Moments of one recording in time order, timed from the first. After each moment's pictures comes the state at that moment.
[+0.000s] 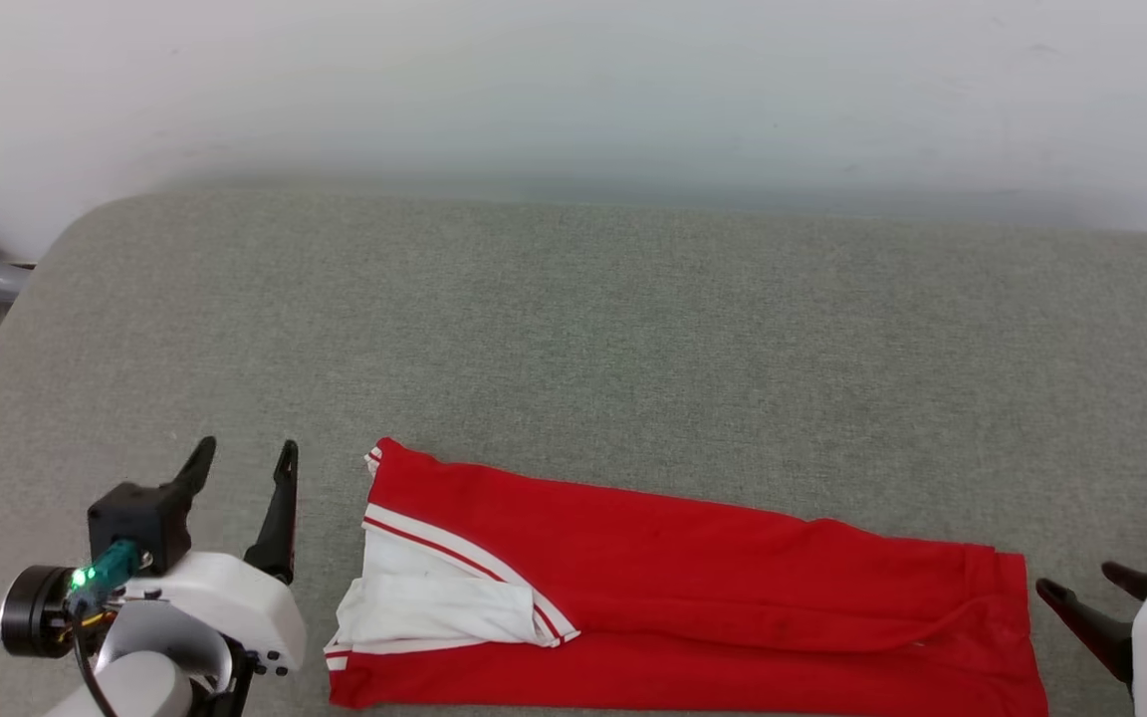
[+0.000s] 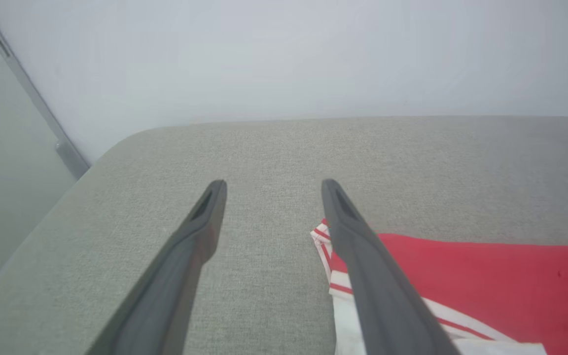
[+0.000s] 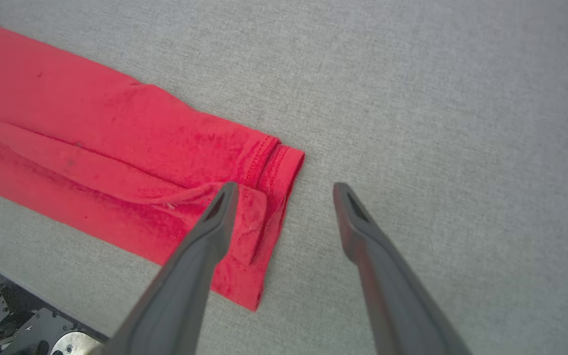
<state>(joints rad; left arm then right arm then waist) -0.32 0.75 -0.78 0.08 -0.92 0.43 -0.26 -0.02 -0.62 0.13 0.02 0.66 0.13 0.57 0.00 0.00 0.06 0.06</state>
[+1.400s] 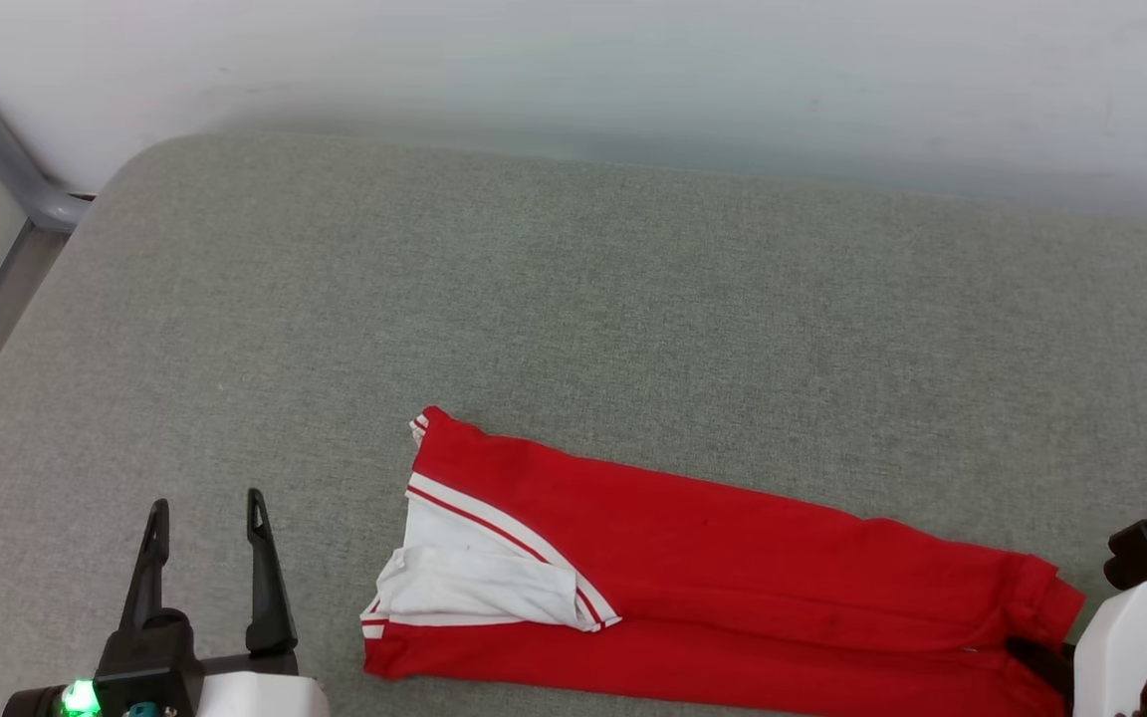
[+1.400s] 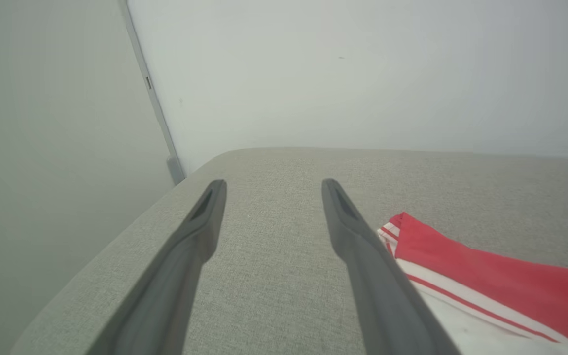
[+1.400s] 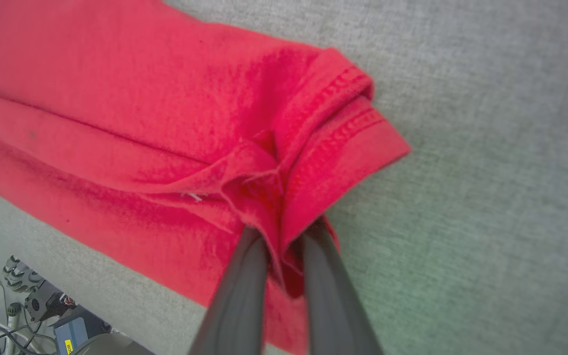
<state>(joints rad) 0.12 0.12 0.00 -0.08 -0.07 0.18 -0.26 -0.08 -0.53 0.21 0.30 0.72 0.13 0.62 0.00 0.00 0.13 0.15</state>
